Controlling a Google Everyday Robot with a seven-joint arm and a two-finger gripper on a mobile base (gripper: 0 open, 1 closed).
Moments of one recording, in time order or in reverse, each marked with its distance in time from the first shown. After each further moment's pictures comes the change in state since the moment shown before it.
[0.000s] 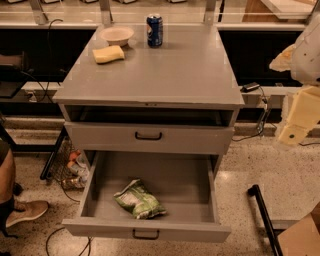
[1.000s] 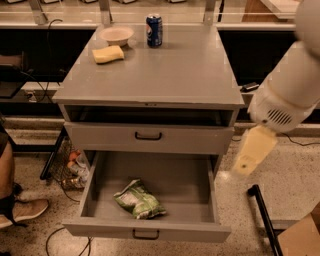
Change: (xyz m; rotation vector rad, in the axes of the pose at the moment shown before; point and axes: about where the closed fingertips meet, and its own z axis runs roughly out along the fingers) arm -0.008 0.036 0.090 -0.130 0.024 0.212
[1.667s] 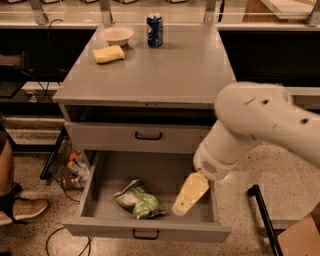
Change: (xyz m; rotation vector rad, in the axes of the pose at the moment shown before) arm -0.043 0.071 0.150 -0.205 -0.019 0.175
